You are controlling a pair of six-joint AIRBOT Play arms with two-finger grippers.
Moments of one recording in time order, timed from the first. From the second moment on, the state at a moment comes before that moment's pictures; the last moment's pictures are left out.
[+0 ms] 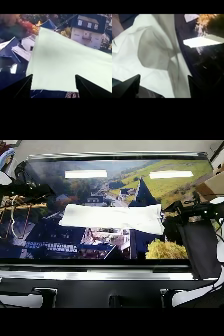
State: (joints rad) left arm 0.10 -1.58 1.67 1.22 -1.24 -1.63; right arm -0.41 -1.78 1.44 -0.77 1.32 1.37
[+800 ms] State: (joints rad) left arm 0.08 -1.54 1.68 1.24 -1.30 -1.68; right arm -0.33 -1.94 1.44 -0.67 1.27 1.25
